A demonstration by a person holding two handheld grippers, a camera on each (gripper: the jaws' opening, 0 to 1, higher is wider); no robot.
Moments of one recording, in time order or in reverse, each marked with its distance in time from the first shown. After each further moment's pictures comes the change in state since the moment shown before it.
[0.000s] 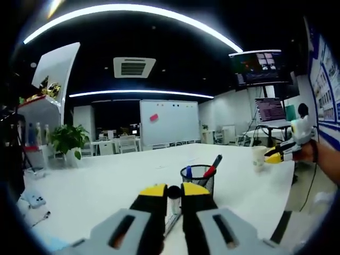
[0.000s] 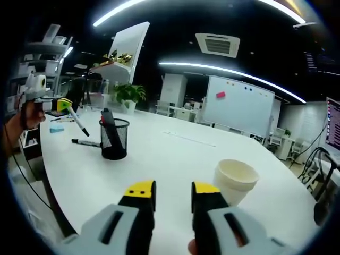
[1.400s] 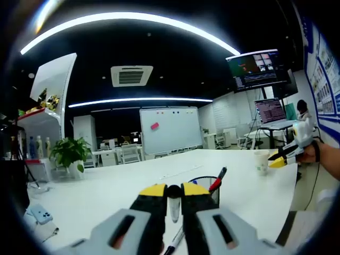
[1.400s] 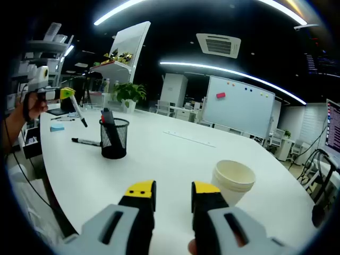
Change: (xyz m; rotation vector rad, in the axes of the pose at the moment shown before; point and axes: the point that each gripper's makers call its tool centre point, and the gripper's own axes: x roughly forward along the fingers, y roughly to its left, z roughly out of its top) left arm 0.005 0.010 0.029 0.055 -0.048 0.003; right arm -0.002 -0.002 0.002 -0.011 0.000 0.001
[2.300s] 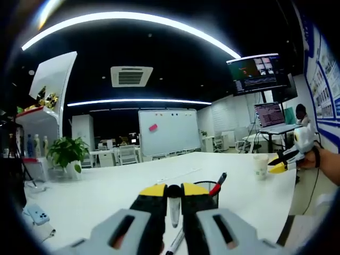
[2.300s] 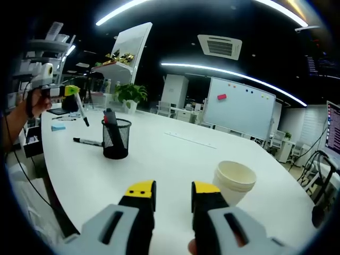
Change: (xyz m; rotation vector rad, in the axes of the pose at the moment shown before) left arm 0.008 0.001 0.008 -0.020 -0.015 -0.017; right arm -0.003 0.004 0.001 -0.008 -0.009 0.003
